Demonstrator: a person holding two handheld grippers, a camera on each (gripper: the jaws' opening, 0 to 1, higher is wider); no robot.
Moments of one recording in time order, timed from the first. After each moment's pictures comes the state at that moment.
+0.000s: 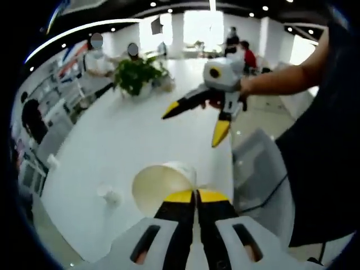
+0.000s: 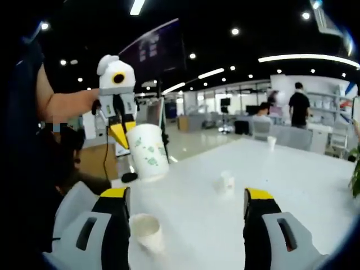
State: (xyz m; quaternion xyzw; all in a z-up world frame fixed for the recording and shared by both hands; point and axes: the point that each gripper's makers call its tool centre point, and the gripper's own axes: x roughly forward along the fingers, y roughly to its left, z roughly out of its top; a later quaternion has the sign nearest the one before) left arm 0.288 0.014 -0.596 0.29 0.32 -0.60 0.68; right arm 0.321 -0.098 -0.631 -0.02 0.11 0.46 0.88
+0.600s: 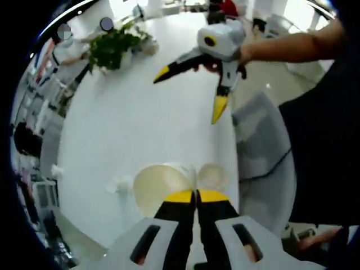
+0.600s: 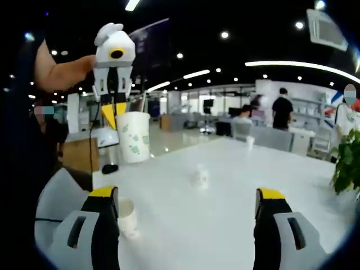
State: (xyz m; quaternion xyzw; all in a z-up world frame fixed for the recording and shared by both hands) left arm 0.303 -0.006 -0.601 0.45 0.40 -0.54 0.58; right arm 0.336 -0.142 -0.651 -0.05 0.10 0.40 0.91
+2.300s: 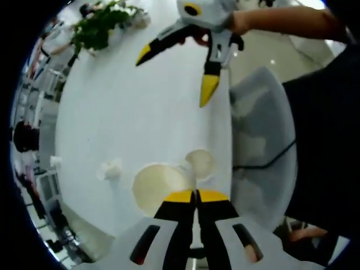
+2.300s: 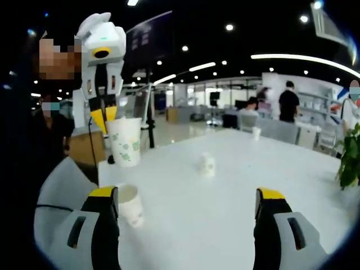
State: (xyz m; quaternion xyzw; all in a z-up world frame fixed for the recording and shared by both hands) left arm 0.262 -0.011 -0.640 0.50 0.46 -0.51 0.53; right arm 0.324 -0.148 -0.677 -0.05 0.13 0.43 0.89
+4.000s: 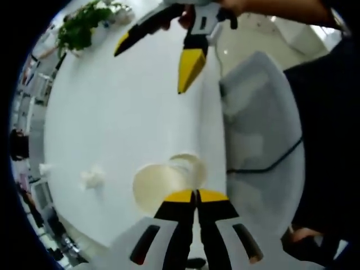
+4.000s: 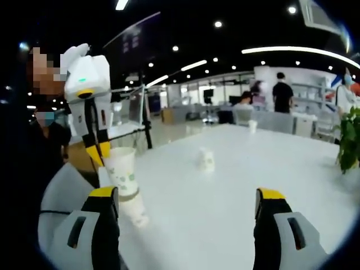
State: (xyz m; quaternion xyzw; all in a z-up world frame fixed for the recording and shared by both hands) left arm 0.244 -0.013 -0.698 0.49 0.46 -0.53 0.52; right arm 0.317 -0.151 -0.686 -0.02 0.15 0.41 0.90
